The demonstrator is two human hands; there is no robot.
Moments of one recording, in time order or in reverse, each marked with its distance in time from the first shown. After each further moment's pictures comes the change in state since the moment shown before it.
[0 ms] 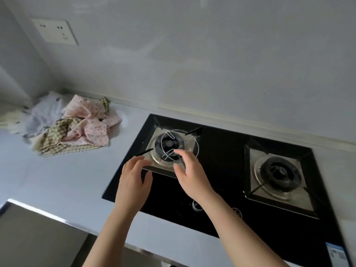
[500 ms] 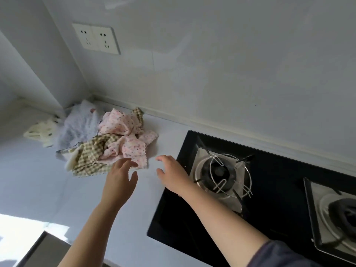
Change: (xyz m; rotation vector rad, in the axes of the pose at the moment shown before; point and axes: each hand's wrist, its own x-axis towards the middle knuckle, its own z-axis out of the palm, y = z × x) left_hand 0.139 -0.185 -0.090 0.232 -0.067 -0.058; right_hand 0.182 -0.072 0.172 -0.125 -0.325 0.090
